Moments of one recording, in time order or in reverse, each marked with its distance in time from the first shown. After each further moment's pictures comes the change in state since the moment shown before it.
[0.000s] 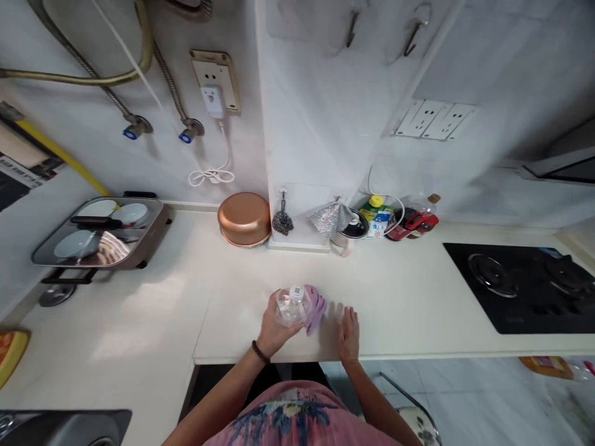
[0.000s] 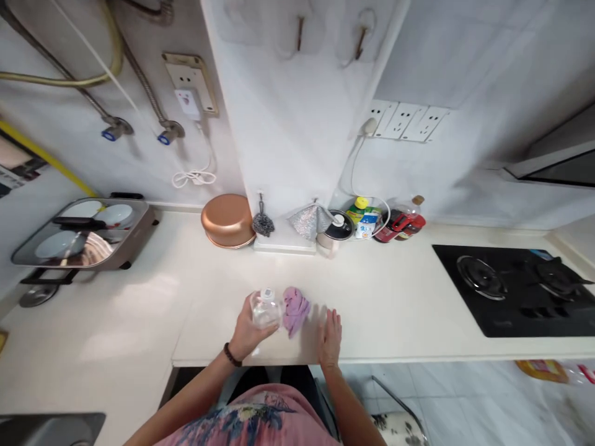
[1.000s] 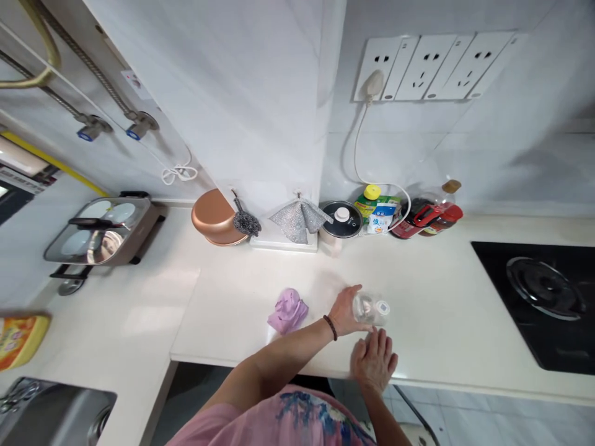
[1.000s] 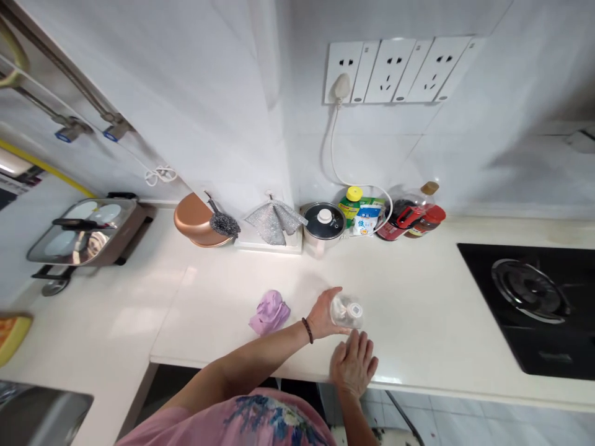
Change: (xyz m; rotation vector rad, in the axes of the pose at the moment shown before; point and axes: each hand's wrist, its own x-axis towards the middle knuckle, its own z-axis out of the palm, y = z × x) left_hand 0.060 -0.040 0.301 0.284 -0.472 0.116; right_hand 0.027 0.078 -0.088 -0.413 0.093 0.204
